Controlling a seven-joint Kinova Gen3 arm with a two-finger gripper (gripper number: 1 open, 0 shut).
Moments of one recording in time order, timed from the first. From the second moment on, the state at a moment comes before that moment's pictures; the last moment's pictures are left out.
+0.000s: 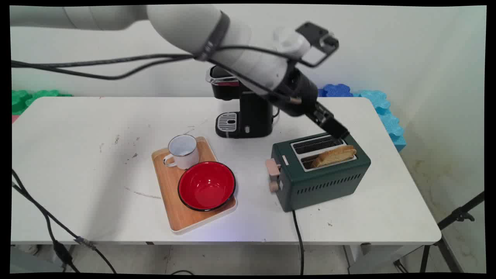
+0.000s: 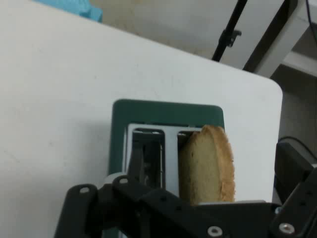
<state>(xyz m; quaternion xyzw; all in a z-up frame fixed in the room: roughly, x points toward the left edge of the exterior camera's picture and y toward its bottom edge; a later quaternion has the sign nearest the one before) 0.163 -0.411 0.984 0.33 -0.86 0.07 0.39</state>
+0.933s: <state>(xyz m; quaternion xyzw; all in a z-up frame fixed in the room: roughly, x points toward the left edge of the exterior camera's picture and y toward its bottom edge) 0.283 -0.370 0.986 0.31 -0.85 0.08 0.42</state>
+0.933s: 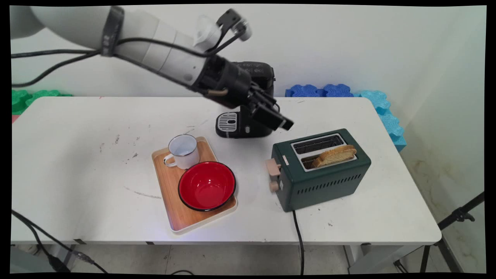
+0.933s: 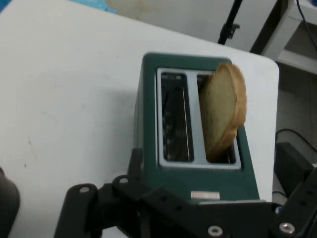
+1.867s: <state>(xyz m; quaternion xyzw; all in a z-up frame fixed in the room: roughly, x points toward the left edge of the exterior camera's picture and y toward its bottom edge) 0.314 -0.353 0.933 0.28 -0.87 0.06 0.40</state>
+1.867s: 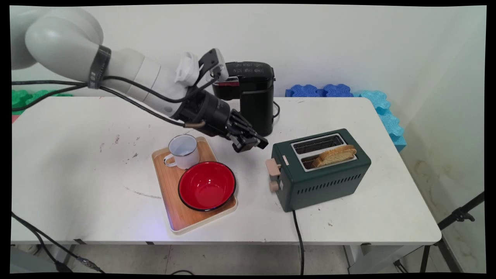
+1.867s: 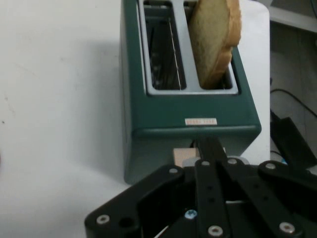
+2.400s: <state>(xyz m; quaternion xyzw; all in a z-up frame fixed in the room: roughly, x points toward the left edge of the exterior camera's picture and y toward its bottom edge) 0.307 -0.358 0.913 0.27 -0.87 0.03 0.40</state>
